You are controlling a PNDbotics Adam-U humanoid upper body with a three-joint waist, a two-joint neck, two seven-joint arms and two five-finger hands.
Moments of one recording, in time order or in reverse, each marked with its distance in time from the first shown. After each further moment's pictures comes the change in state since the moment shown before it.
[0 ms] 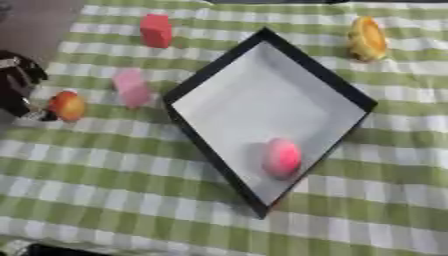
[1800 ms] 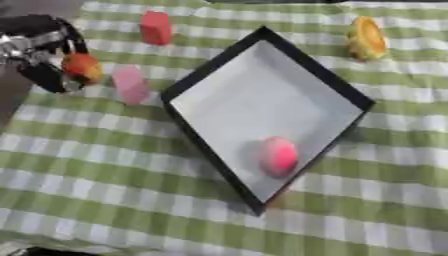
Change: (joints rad) left arm -0.141 -0.008 -0.013 -0.364 -0.091 -0.012 0.024; right arm -0.003 0.007 -0.002 0.000 -0.006 -0.002 -0.004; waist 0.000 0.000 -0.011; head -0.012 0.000
